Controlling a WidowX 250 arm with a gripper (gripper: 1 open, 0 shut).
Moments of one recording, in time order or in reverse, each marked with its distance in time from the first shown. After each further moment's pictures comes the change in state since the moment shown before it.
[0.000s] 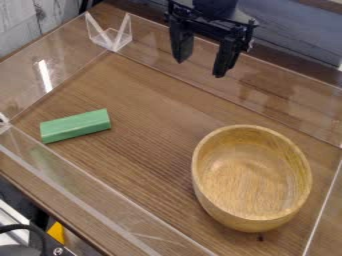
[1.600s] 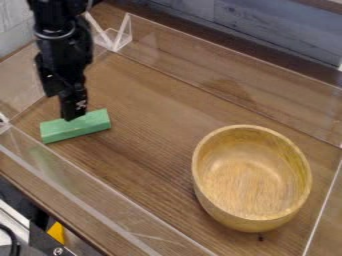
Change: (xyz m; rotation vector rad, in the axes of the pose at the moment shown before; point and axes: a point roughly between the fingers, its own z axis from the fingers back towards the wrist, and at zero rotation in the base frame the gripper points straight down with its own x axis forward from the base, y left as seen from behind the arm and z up) arm -0.092 0.147 -0.063 0.152 -0.033 -0.274
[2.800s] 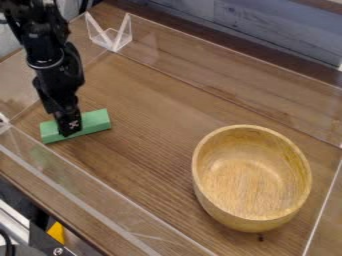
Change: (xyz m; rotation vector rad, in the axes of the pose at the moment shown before) arm 0.001 0.012 -0.042 -0.006 -0.072 -0.048
